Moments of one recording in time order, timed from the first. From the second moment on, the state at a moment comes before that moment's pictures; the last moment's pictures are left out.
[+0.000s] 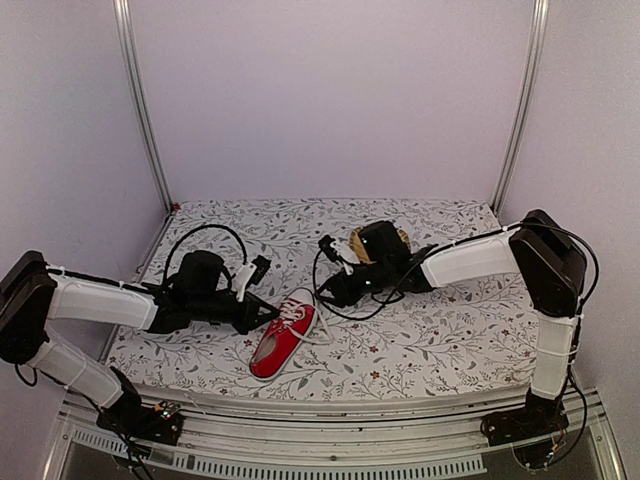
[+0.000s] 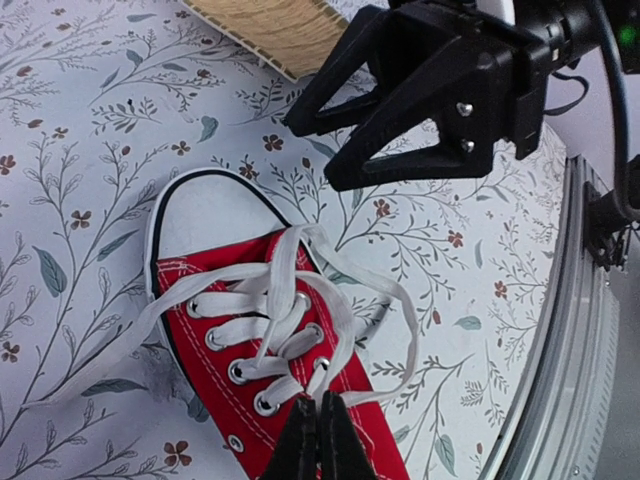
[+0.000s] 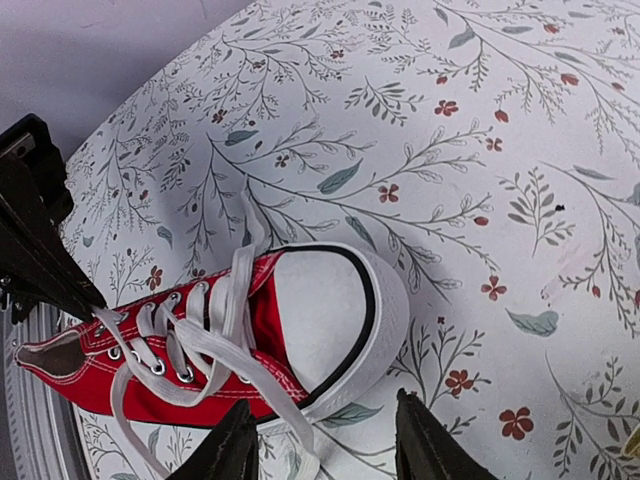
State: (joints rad) left arm -0.68 1.40 0.54 0.26 0.36 -0.21; right arm 0.81 1.98 1.21 0.11 -0.38 0.15
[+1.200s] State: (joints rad) left arm -0.67 1.41 0.54 0.26 0.35 -0.22; right arm 0.86 2.10 1.37 0.02 -0.43 -0.14
